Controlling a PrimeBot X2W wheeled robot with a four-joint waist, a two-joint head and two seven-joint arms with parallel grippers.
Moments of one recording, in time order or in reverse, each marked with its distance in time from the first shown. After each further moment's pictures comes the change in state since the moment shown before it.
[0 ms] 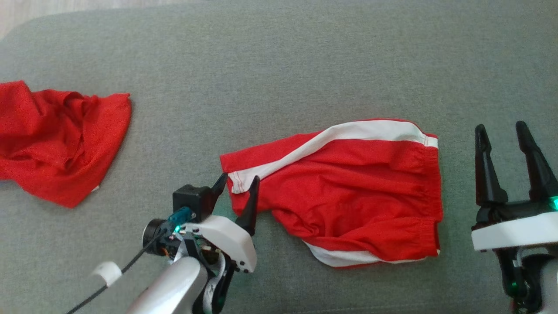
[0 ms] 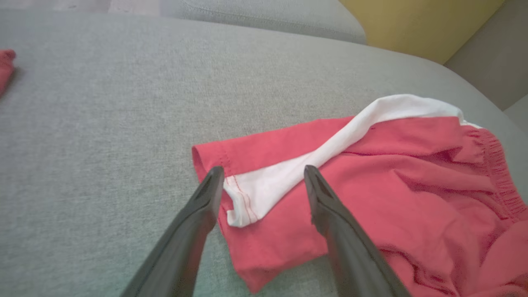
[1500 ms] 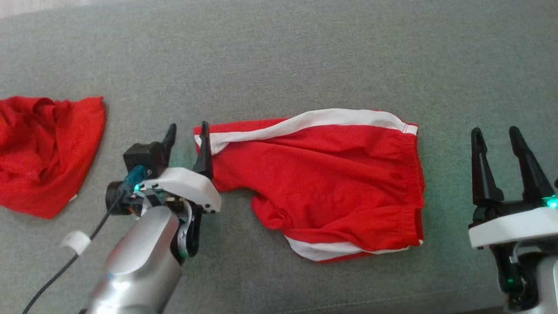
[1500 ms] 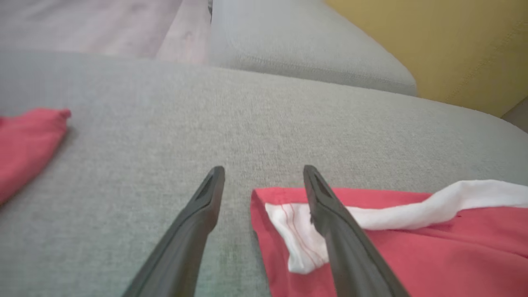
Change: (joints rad) left arm -0.225 -0.060 0.128 0.393 -0.058 -0.075 -0.227; right arm -0.022 0.010 -0.007 0.069 0.043 0.000 0.022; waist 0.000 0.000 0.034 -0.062
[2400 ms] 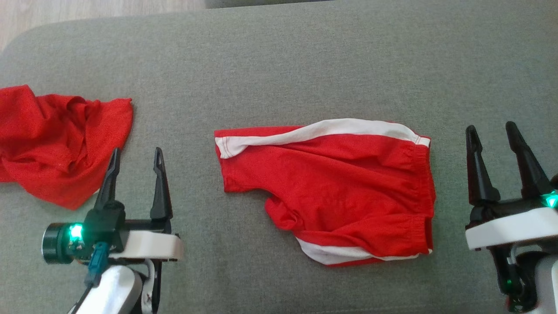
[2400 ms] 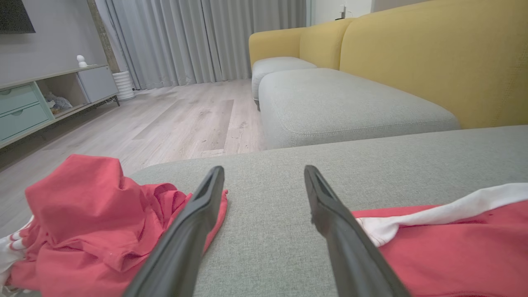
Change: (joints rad) left arm 0.325 0.268 0.027 -0.545 0.214 0.275 -0.062; right arm 0.007 -0.011 0.025 -0.053 -0.044 0.000 0.012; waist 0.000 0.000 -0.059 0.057
